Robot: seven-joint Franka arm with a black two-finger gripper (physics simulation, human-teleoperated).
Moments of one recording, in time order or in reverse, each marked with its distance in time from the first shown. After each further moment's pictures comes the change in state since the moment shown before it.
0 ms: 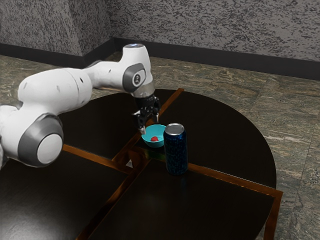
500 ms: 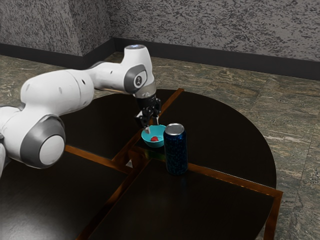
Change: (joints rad) arm -0.002 0.018 -0.001 0.019 0.004 0.027 -0.025
